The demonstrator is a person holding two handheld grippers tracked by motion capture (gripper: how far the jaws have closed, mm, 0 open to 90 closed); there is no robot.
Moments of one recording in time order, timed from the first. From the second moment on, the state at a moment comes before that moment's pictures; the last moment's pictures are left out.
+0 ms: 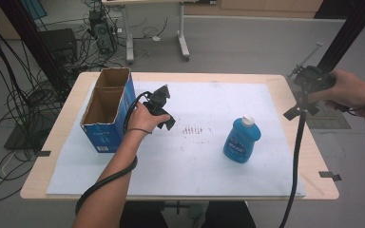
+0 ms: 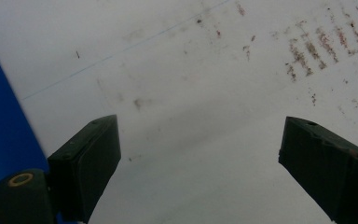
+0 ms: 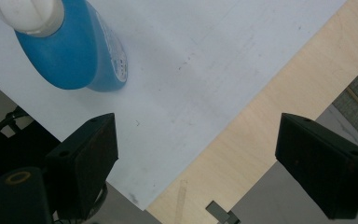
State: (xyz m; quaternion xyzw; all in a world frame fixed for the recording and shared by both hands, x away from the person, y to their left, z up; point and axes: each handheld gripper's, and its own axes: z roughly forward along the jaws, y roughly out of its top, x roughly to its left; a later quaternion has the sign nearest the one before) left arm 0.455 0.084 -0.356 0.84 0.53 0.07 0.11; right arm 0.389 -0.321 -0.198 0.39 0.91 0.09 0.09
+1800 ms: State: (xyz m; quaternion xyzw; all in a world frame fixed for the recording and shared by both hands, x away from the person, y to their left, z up) left arm 0.440 0.085 -0.356 0.85 0.52 0.06 0.09; right arm 0.364 -0.343 -0.221 0.40 0.91 0.11 0.08
